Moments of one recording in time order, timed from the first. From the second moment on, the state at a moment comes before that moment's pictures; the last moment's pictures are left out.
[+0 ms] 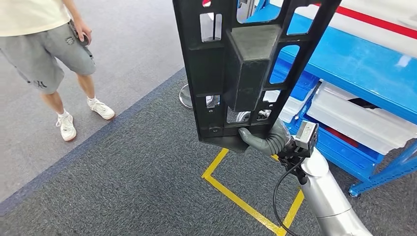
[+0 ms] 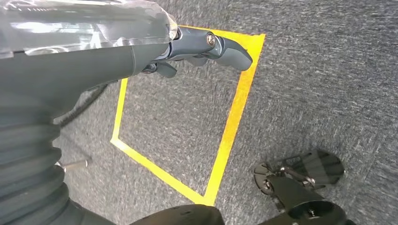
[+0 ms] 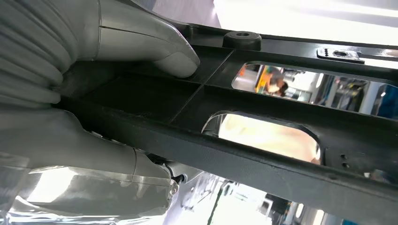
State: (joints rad) left arm -0.17 -0.12 0.36 -0.19 -0.74 0.14 -0.03; right arm -0.39 -0.23 0.25 -1.53 -0.14 0.46 -0.46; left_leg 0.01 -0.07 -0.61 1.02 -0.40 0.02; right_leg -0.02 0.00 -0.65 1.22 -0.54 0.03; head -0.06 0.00
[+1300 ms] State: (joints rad) left arm -0.10 -0.17 0.44 -0.19 -0.69 0.21 -0.03; right arm -0.19 -0.24 0.28 -1.71 0.05 0.39 -0.58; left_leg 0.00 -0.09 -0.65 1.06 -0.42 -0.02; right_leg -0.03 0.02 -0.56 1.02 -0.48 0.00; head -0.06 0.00
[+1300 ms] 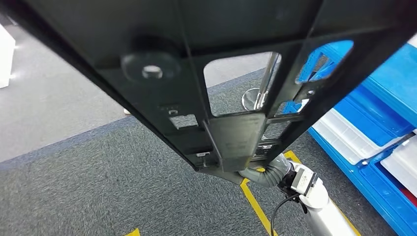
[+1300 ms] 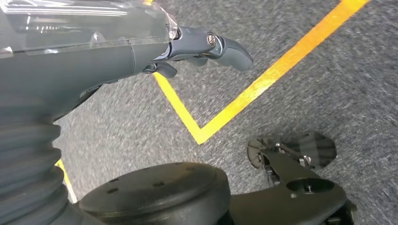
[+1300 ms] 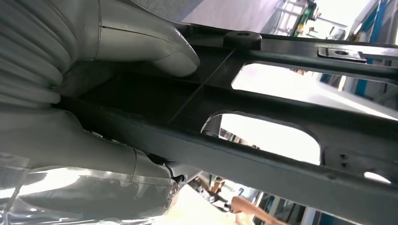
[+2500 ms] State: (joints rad) left arm -0.11 -0.19 0.45 -0.19 -0.72 0.19 -0.03; right arm -0.16 -0.24 0.26 -1.73 0.07 0.38 -0.58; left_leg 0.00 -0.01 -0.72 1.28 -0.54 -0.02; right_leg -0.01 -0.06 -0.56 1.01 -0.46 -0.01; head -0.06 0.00
